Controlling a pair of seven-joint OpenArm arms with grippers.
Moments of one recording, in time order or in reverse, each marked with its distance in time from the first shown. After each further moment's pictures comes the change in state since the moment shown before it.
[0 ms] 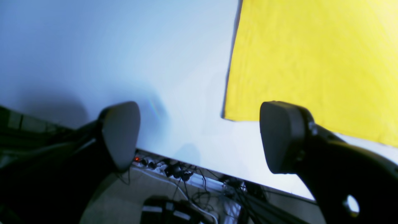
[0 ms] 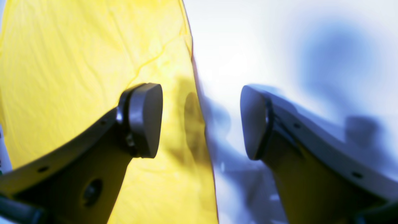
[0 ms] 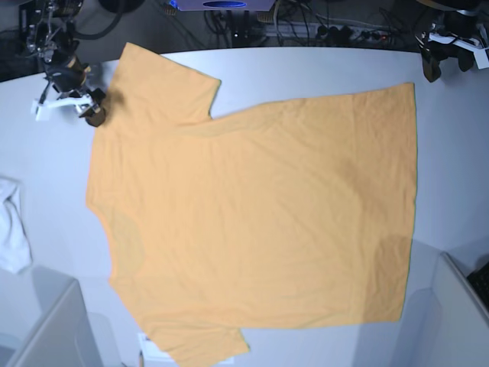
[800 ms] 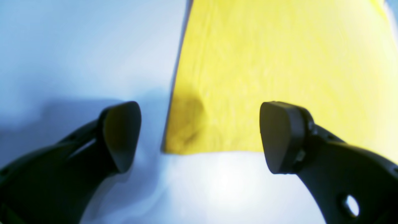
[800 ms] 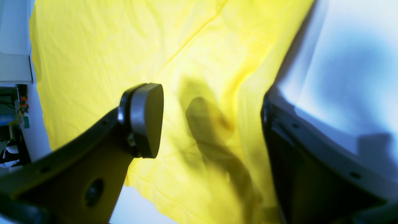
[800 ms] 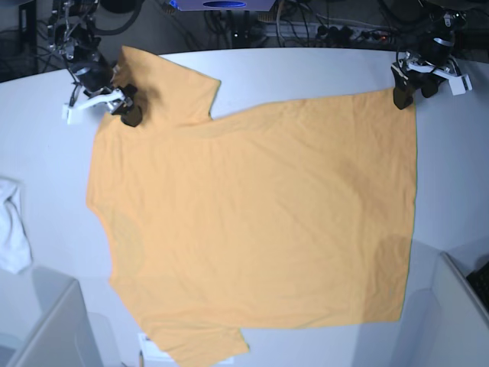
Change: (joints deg) left arm -14.8 -1.1 8.6 -18.3 -3.5 -2.8 1.5; right arm -0.2 -1.4 -7.3 0.0 1.4 6.0 -0.3
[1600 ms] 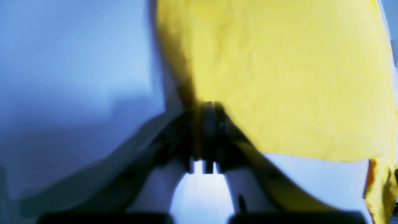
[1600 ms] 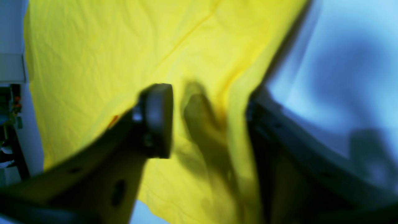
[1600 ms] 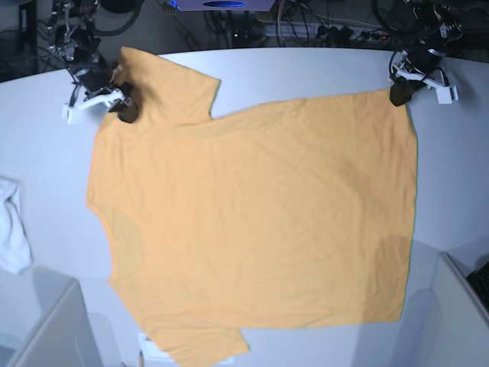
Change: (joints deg) left arm -3.8 0.4 1.4 -1.6 -1.0 -0.1 8.9; right arm 0.6 0.2 0.0 -0.7 -0.9 -0.5 -0.6
